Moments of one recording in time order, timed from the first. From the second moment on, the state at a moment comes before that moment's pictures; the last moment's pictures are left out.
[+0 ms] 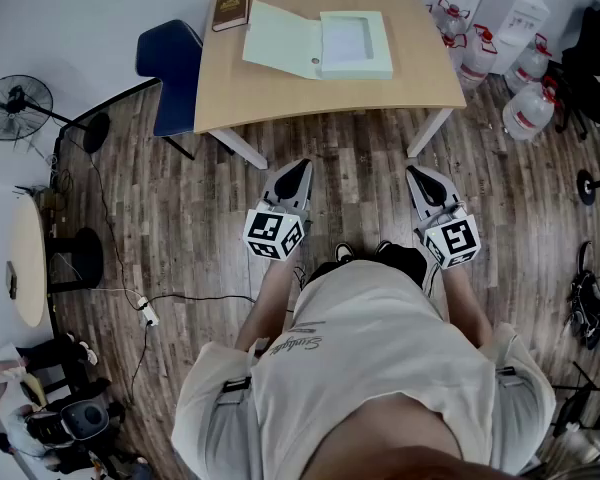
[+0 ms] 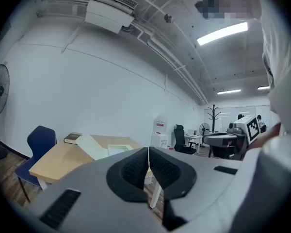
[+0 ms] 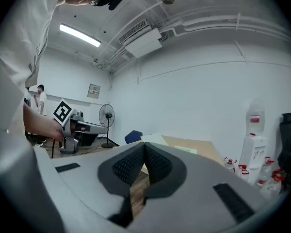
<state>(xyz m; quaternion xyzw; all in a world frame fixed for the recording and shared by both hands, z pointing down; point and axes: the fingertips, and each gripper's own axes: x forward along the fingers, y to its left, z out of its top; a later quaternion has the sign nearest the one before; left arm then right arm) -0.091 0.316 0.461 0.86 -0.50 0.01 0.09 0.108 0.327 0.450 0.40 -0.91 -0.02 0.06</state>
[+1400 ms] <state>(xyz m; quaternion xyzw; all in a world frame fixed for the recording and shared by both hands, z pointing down) -0.073 0.208 0.469 0.86 -0.49 0.06 0.11 0.126 0.225 0.474 0.42 -0.91 0.03 0.07</state>
